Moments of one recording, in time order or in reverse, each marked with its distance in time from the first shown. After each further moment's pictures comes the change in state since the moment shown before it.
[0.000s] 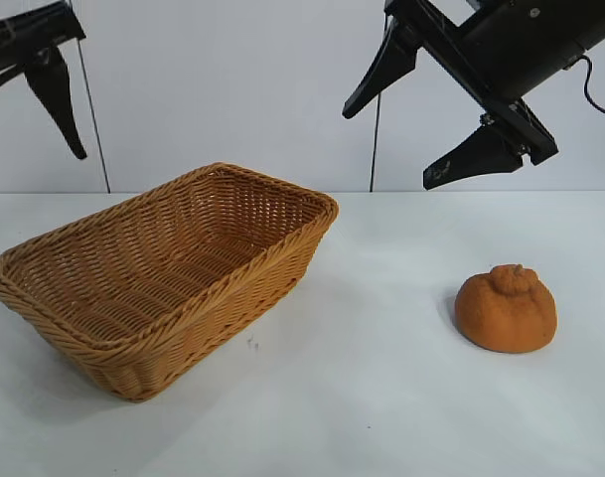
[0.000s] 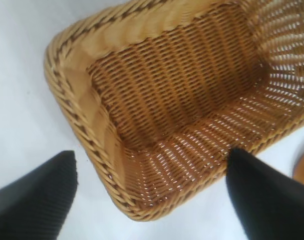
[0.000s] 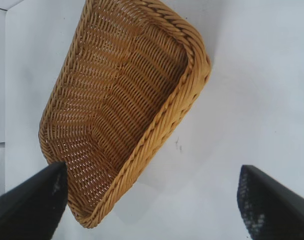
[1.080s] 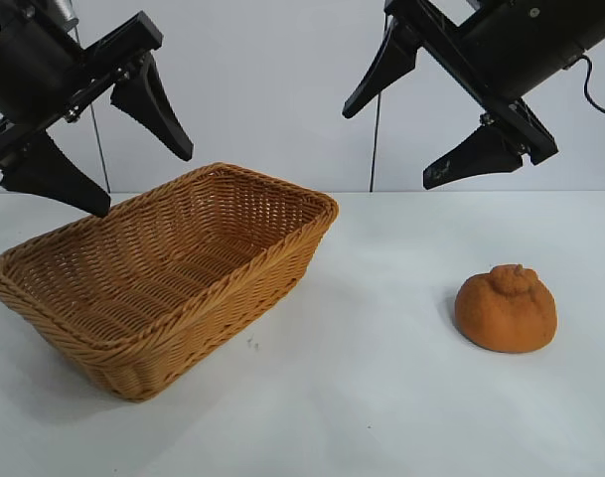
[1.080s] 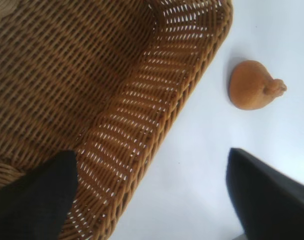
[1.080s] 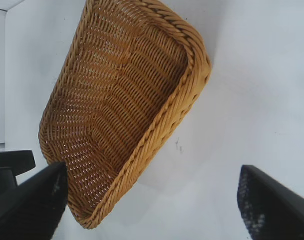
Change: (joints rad) left arm 0.063 0.172 -0.081 -0.585 -0.062 0.925; right arm 0.000 0.000 0.000 0.000 -0.004 0.000
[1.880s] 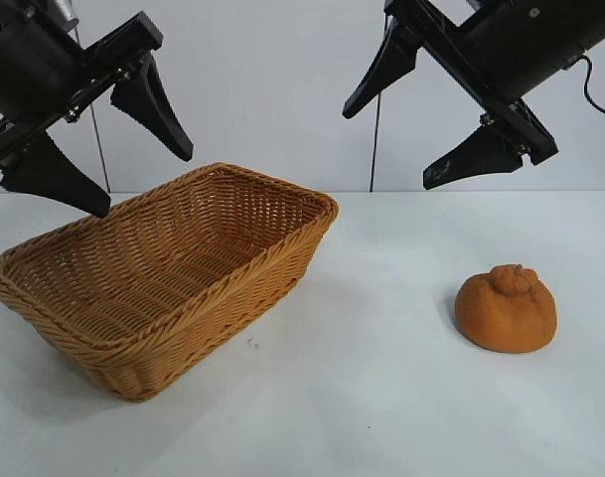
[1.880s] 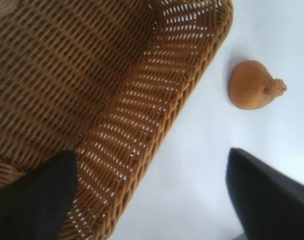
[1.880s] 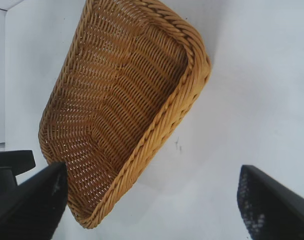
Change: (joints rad) left arm 0.000 0.000 0.000 0.000 0.001 0.000; right arm 0.000 0.000 0.000 -0.001 0.001 0.000
